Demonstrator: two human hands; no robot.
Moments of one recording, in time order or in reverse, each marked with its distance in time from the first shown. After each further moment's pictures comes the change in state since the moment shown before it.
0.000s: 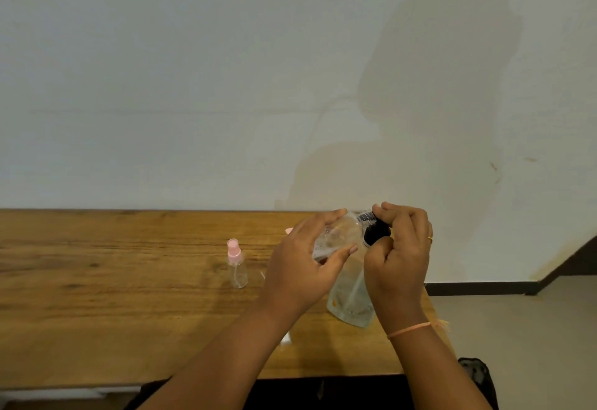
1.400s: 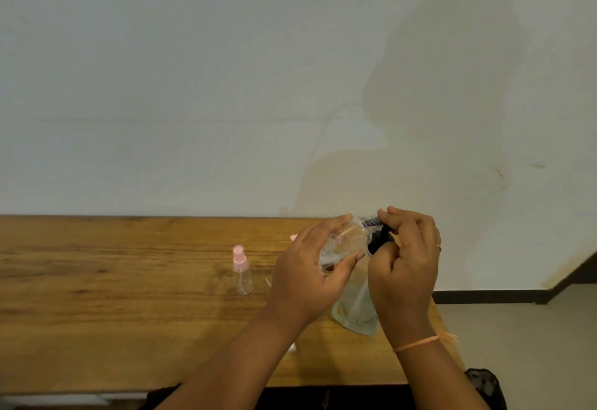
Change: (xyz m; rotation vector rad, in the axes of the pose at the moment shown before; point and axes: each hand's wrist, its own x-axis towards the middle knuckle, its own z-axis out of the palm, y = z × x) left_hand -0.003 0.001 0.001 0.028 0.064 0.051; right_hand 0.000 -0.010 -0.003 0.009 0.018 0.011
